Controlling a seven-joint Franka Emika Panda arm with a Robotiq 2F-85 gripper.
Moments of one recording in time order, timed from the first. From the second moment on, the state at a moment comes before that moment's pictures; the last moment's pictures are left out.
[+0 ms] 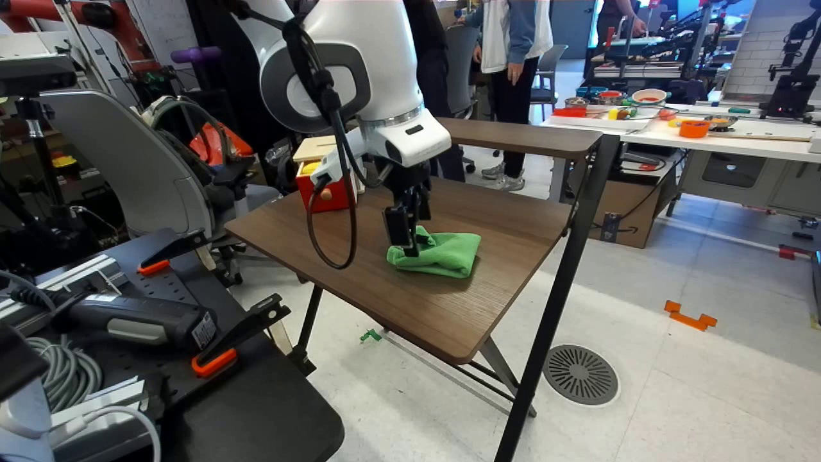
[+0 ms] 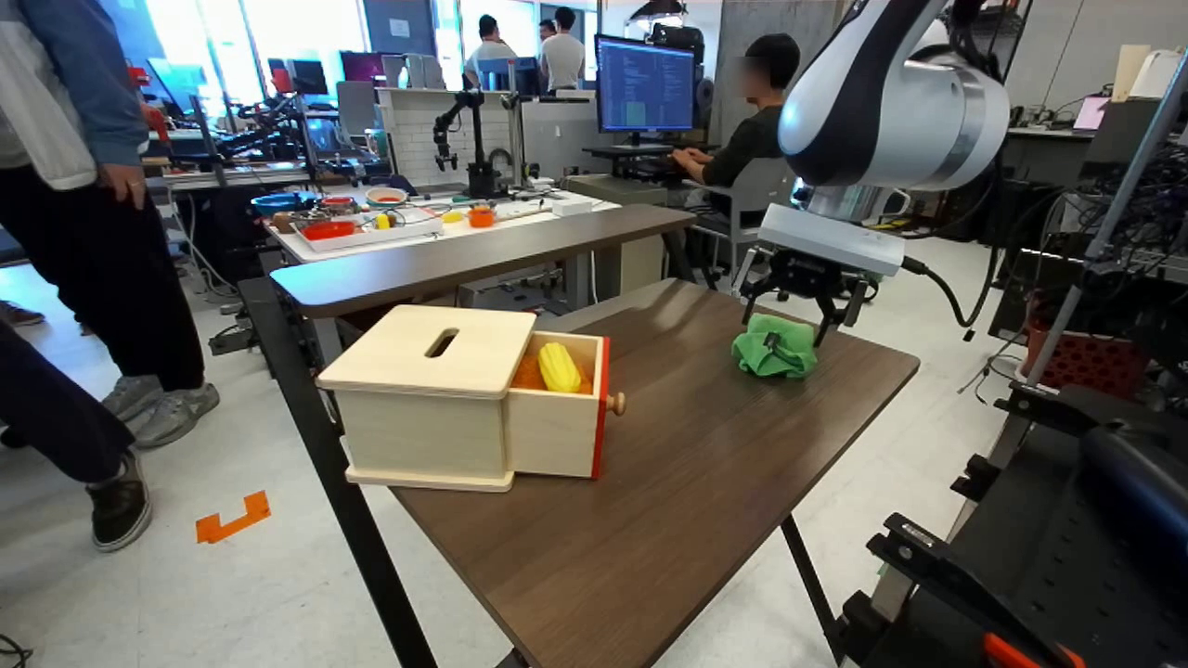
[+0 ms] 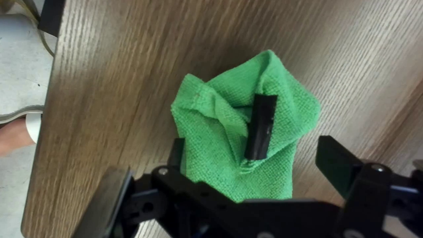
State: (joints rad) arm -0.06 0.70 -0.10 -2.04 0.32 2.89 0.60
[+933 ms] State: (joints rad) arm -0.05 0.71 -0.05 -1.99 0.34 2.89 0.61
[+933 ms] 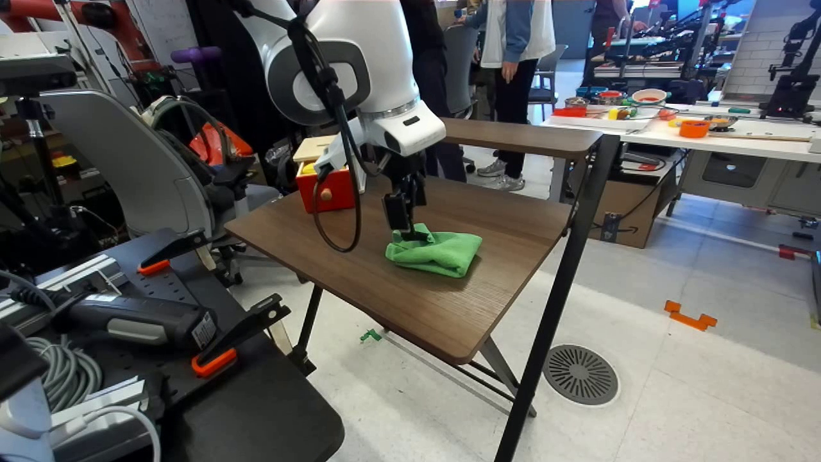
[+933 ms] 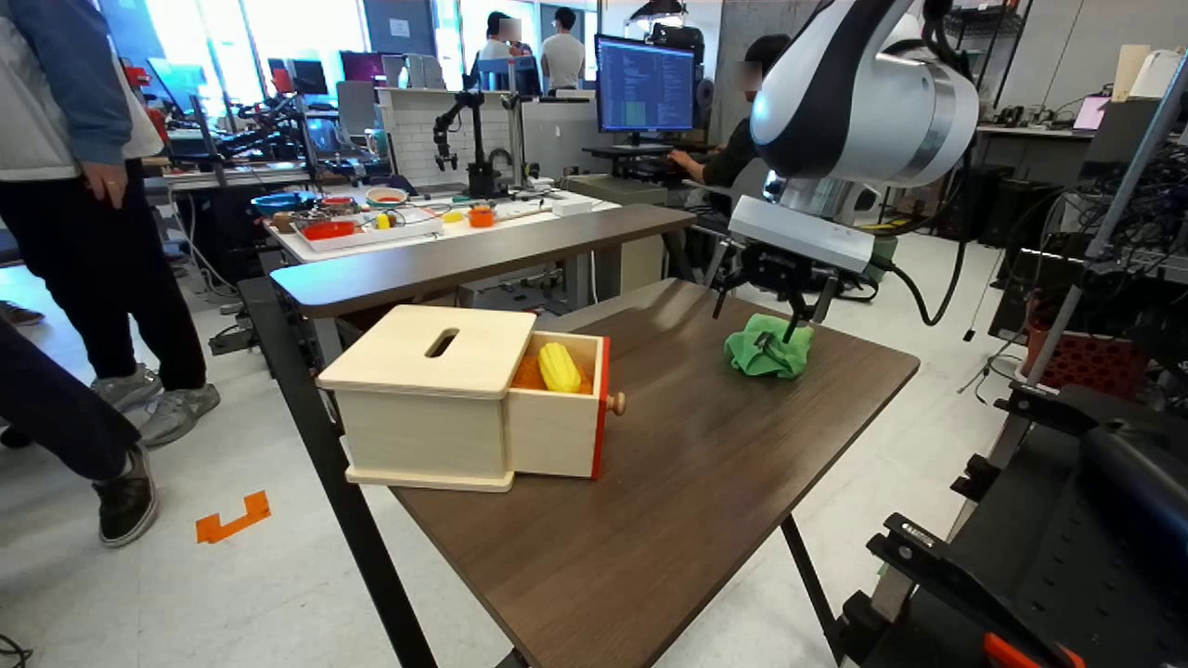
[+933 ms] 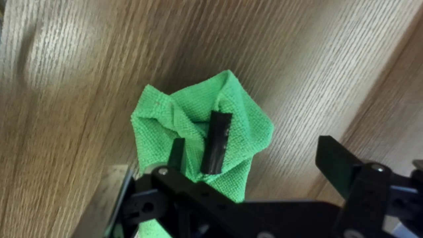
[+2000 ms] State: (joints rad) arm -0.05 0.72 -0.05 -2.02 0.35 2.89 0.60
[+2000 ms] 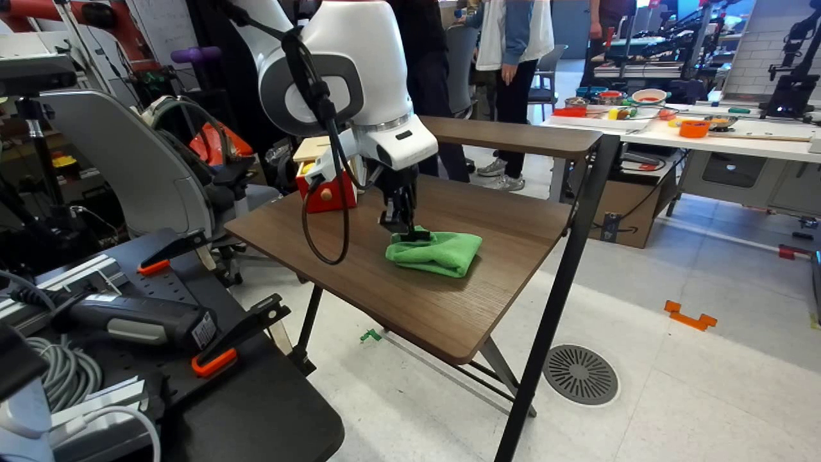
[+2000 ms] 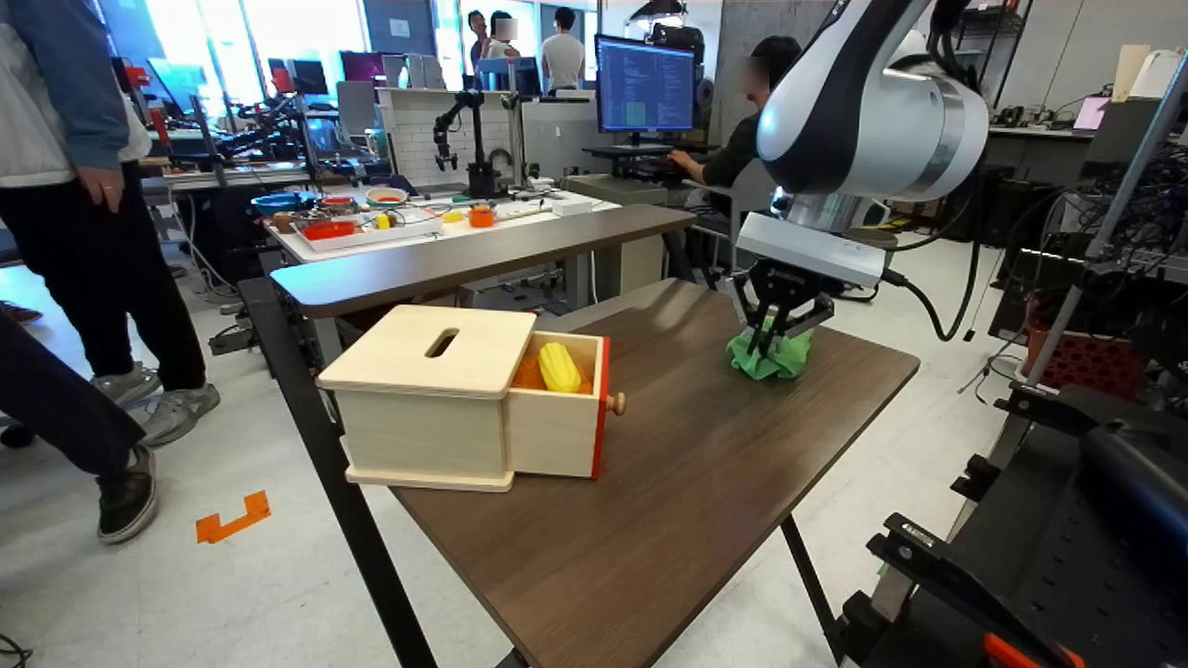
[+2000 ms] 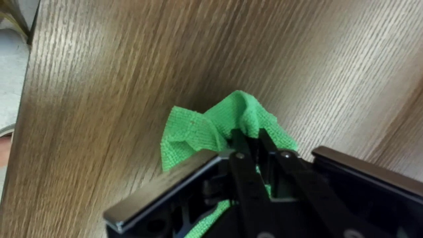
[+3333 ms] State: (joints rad) arm -0.05 0.37 -0.15 -2.17 0.34 2.88 0.51
